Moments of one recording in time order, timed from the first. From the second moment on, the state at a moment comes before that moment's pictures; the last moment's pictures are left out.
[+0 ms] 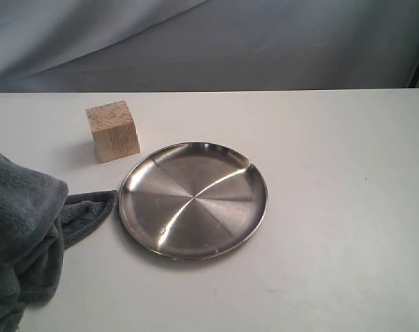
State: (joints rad) left arm -0.22 0.81 -0.59 0.17 0.43 -0.30; right arm -0.08 0.04 0.00 -0.04 0.31 -0.03
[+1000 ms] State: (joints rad) left arm -0.22 1.39 -0.52 0.16 0.07 -0.29; right arm -0.08 0.04 0.00 -0.04 0.31 -0.03
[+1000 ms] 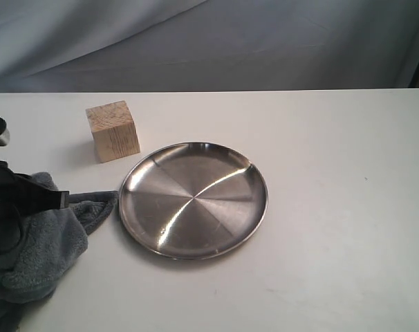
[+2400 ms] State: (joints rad) left arm -0.22 1.63 -0.52 0.17 -0.19 -0.25; right arm -0.08 0.04 0.00 -0.04 0.31 -0.03
